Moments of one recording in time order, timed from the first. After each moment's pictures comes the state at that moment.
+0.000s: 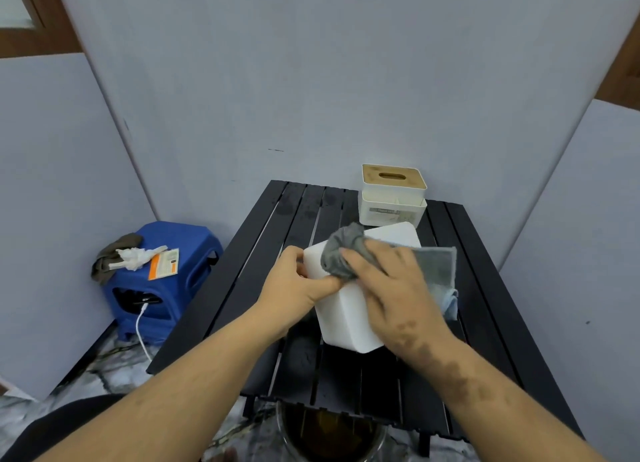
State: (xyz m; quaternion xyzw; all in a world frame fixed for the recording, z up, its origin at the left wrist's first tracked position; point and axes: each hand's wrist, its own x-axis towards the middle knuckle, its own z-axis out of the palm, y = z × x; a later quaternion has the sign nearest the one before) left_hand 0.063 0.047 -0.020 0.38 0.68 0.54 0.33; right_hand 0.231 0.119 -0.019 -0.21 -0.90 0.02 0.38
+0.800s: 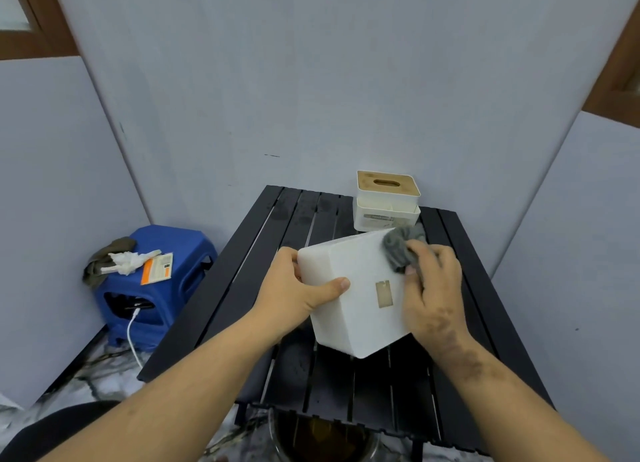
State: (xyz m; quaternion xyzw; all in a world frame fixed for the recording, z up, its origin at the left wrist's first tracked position) left_hand 0.064 0.046 -0.016 0.40 0.69 0.52 0.30; right_hand 0.262 0.148 -0.031 -0.39 -0.78 0.12 0.47
